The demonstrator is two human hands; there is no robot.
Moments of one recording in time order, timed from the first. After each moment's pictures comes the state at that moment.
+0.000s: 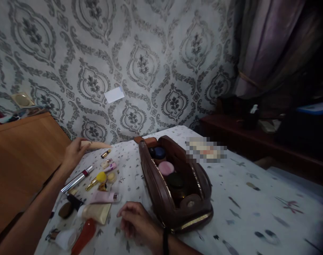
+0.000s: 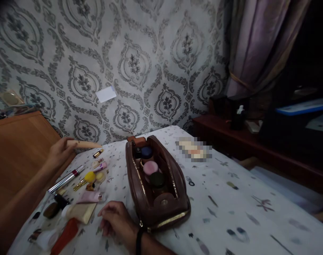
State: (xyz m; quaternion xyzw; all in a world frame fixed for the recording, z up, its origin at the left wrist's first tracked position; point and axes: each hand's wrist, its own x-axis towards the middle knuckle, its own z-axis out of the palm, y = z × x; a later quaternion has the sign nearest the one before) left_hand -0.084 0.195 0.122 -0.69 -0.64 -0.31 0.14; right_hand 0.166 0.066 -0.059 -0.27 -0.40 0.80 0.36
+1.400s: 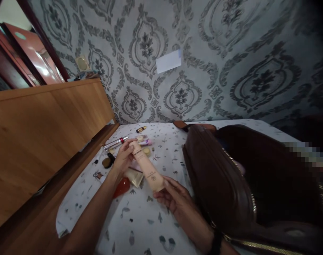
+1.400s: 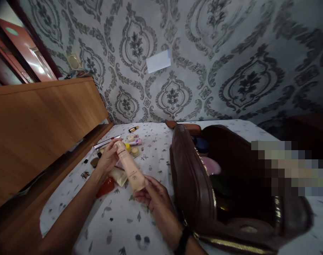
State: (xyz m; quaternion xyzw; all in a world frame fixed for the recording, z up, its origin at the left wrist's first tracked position) left_hand -0.053 0.116 -0.006 -0.43 -0.38 -0.68 -0.46; right_hand 0.165 0.066 -0.049 -0.30 -0.27 0.82 0.41
